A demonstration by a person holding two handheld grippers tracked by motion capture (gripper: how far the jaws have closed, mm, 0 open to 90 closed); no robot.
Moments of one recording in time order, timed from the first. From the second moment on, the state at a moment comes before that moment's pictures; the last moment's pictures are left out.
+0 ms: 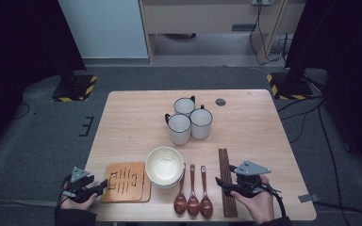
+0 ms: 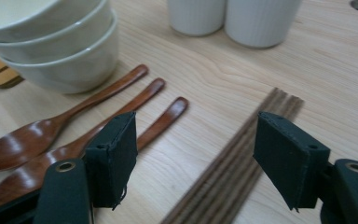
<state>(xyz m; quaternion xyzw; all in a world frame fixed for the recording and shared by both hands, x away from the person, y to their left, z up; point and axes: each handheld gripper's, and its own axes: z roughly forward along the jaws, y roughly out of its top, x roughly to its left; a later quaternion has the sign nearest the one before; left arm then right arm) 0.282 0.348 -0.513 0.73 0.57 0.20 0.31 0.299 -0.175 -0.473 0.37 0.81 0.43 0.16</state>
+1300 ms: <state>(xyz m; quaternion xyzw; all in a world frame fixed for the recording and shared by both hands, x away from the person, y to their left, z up) 0.283 0.354 -0.520 0.74 0.57 0.21 0.30 0.276 -0.090 -0.478 0.31 0.84 0.43 0.09</state>
